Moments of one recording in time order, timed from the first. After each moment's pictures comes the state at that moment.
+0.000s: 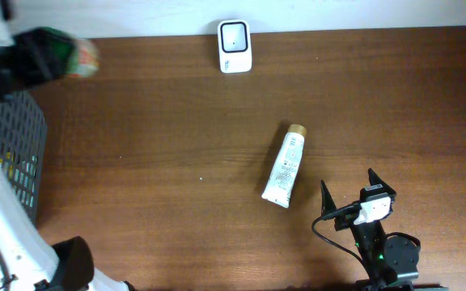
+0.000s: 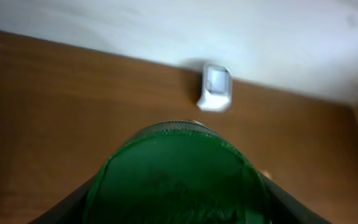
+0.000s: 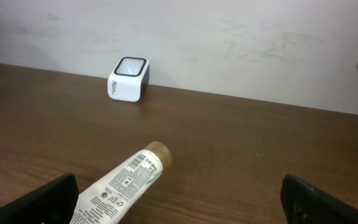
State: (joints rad) left arm 0.25 1.76 2.50 -1.51 0.47 -0.07; right arm 0.07 0.01 0.01 -0.07 -0.12 -0.07
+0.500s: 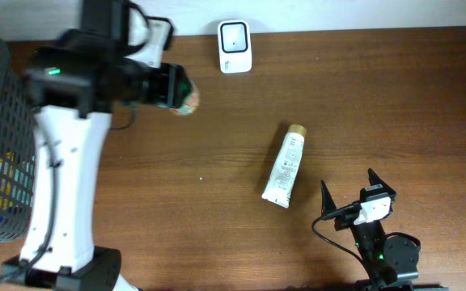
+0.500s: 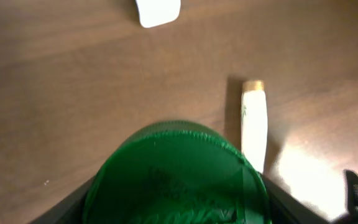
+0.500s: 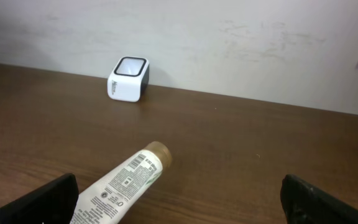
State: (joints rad) left arm -0.24 1.76 2.21 -1.44 0.23 -0.02; right arm 0.07 0.01 0.01 -0.07 -0.12 -0.07
